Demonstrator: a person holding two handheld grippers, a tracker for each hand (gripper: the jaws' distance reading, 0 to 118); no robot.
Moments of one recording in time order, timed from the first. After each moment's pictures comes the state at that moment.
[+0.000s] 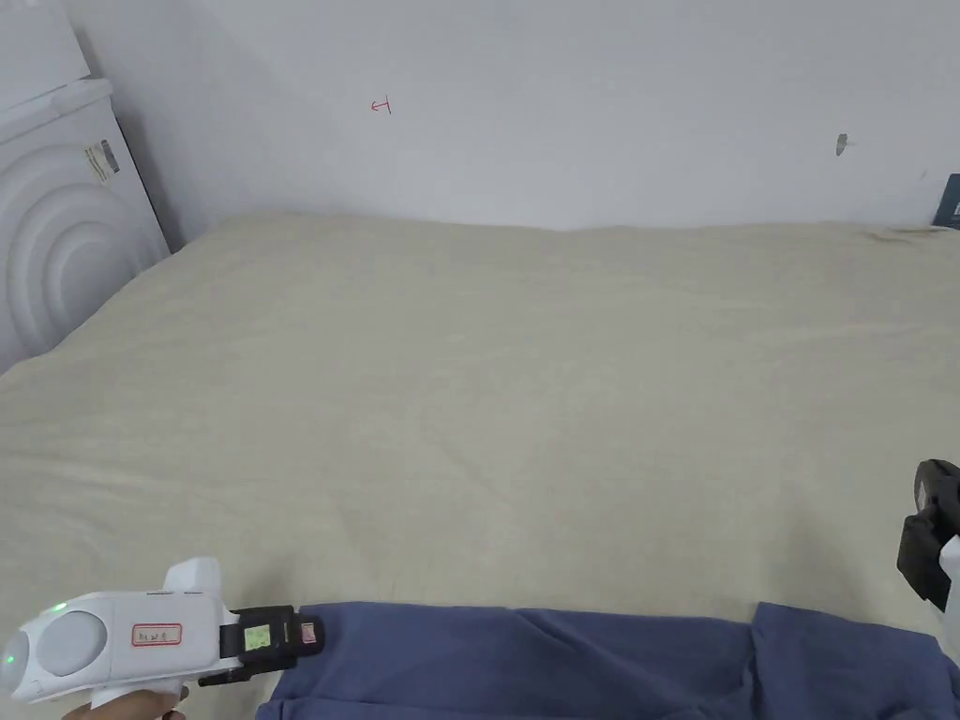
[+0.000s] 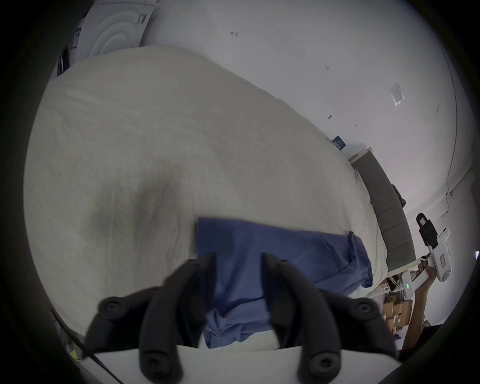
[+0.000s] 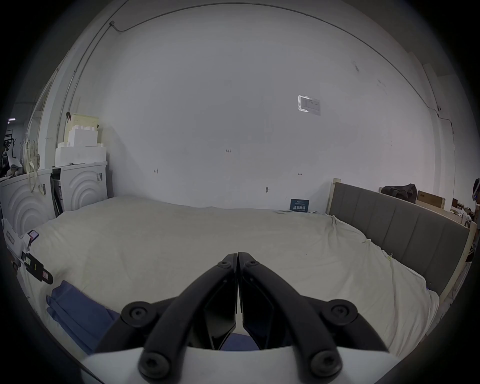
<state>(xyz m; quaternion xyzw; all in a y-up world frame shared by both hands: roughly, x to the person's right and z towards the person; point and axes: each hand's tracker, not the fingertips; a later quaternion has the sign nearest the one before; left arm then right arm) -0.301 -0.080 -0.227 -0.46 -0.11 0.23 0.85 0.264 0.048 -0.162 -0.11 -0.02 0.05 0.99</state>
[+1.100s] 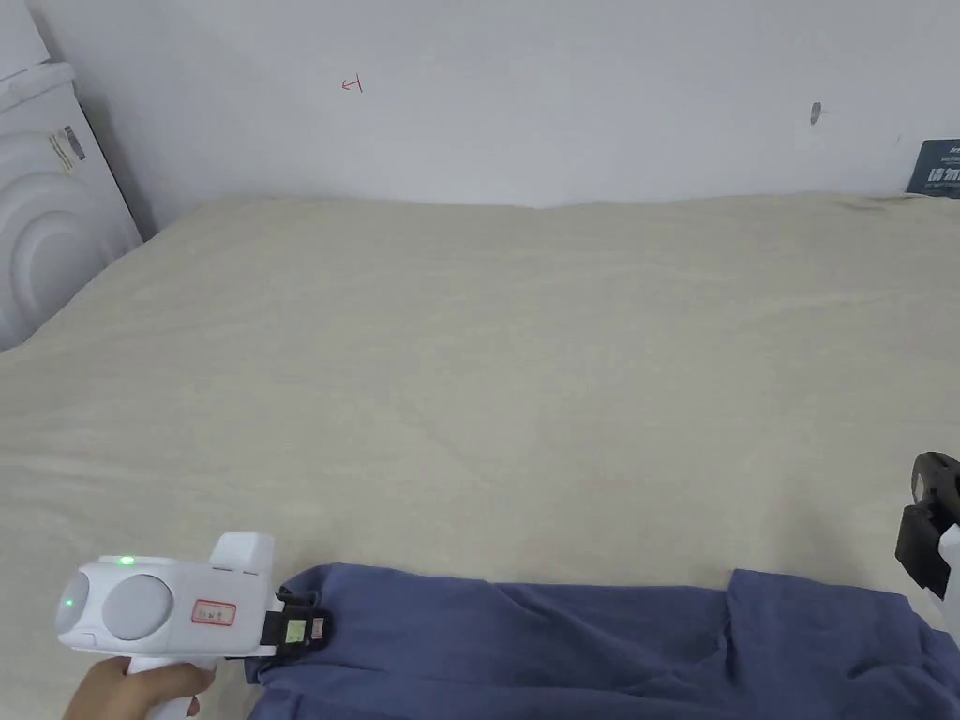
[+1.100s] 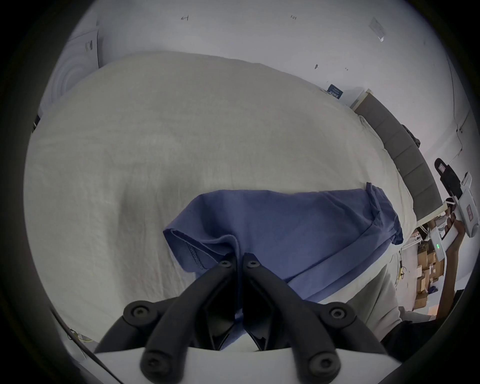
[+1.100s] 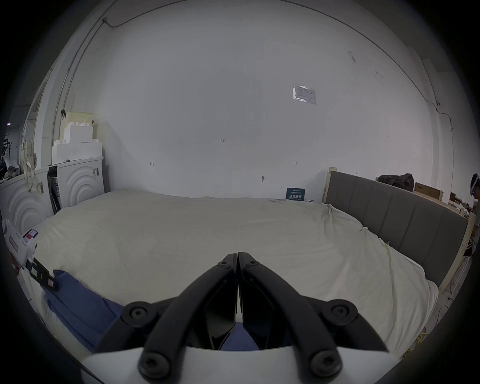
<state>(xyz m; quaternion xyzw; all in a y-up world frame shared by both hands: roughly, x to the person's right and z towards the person) -0.231 -0.049 -0.233 -0.51 -0.14 0.09 0.85 0.286 0.038 -0.152 -0.13 -0.03 0.04 0.99</state>
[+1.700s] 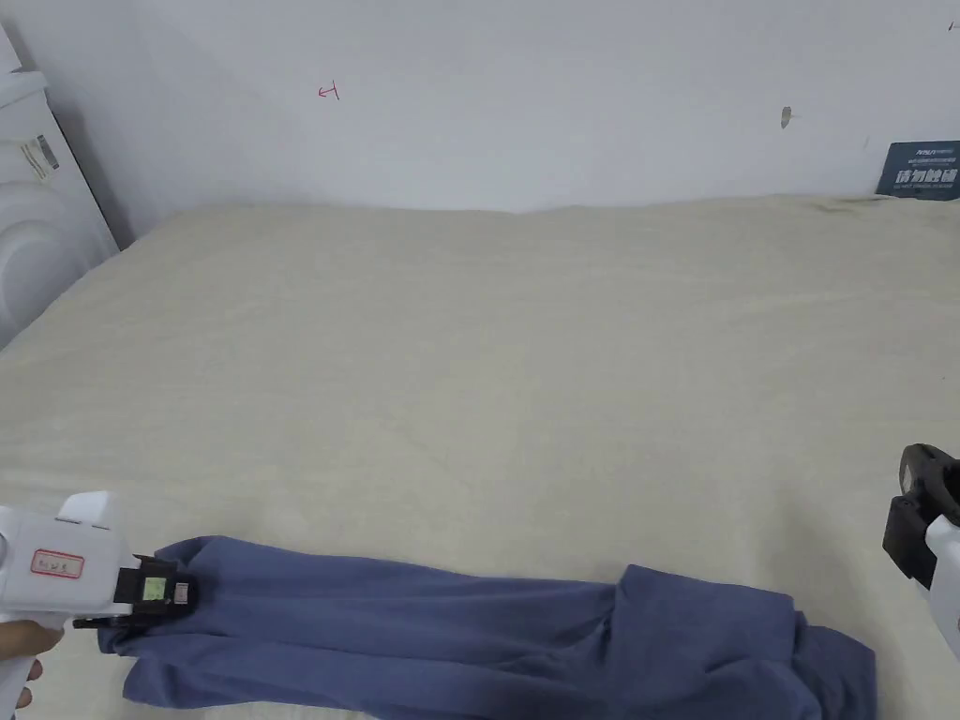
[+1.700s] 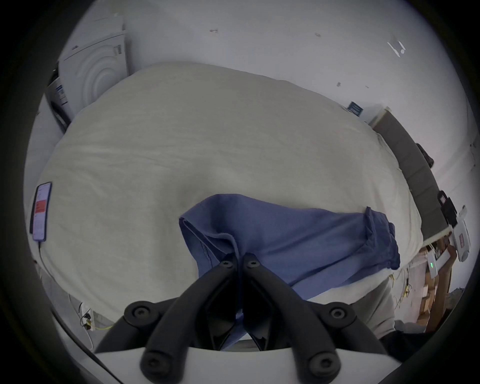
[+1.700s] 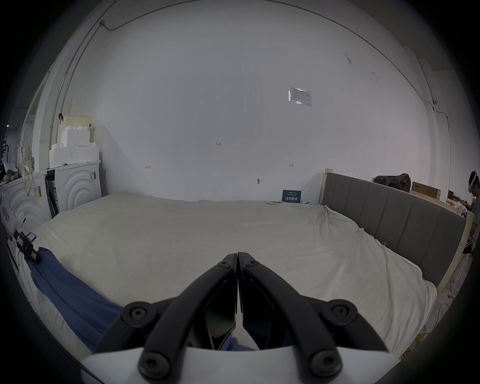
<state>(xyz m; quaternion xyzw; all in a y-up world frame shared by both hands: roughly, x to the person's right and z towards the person) -0.294 0.014 -0.228 -0.51 -0.05 0.09 0.85 0.299 0.042 -0.147 -0.12 -0.04 0.03 0.99</state>
